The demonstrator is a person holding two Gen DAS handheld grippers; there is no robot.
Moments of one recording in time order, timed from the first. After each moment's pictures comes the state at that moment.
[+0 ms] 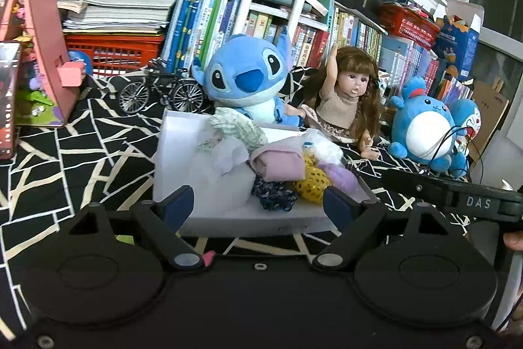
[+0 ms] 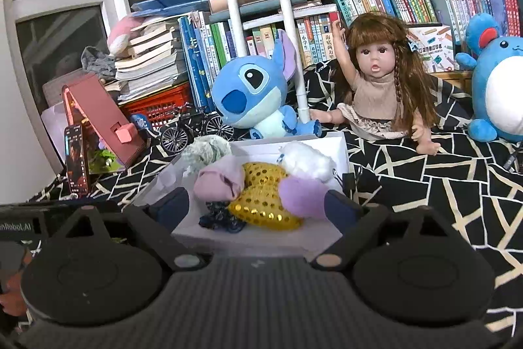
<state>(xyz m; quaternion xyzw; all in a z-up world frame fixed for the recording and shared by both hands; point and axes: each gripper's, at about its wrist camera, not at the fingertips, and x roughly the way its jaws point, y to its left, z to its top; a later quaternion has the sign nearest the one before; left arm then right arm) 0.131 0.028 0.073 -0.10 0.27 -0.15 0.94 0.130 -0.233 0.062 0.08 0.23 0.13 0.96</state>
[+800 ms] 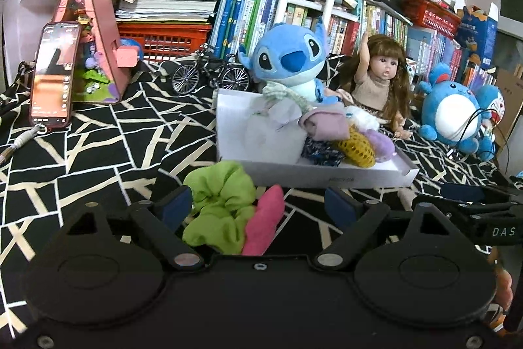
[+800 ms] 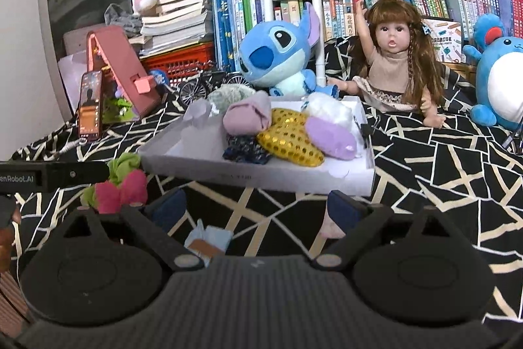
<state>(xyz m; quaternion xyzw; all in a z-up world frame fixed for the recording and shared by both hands) 0.075 0.063 0.039 -0.08 0.27 -0.09 0.96 0.075 -0.198 0.024 0.02 0.25 0.14 0.96</state>
